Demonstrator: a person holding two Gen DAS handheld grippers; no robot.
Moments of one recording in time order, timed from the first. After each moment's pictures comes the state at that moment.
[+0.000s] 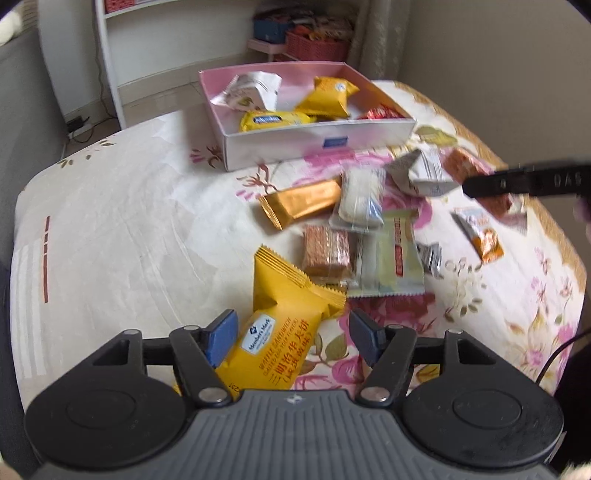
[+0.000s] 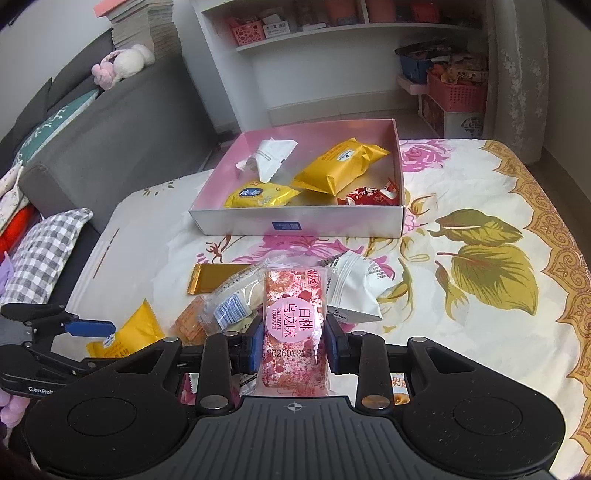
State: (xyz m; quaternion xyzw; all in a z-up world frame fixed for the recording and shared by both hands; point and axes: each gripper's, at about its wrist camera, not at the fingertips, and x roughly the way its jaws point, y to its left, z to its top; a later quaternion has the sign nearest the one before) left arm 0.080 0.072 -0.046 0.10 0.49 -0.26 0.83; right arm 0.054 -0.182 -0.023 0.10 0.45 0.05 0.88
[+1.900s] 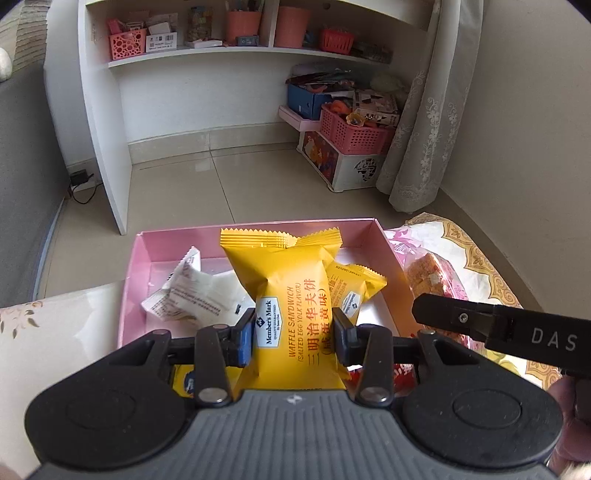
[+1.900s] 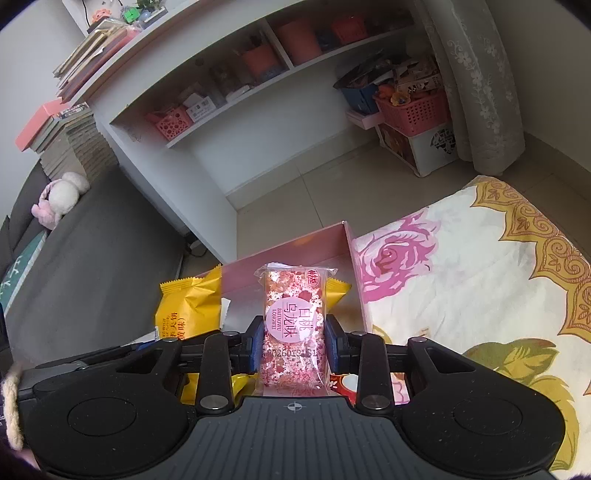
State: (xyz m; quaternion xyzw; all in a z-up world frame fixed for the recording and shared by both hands) left arm 0.262 -0.074 -0.019 0.02 0.42 -0.19 0.89; right arm 0.203 -0.271 -0.033 0.25 0.37 -0.01 0.89
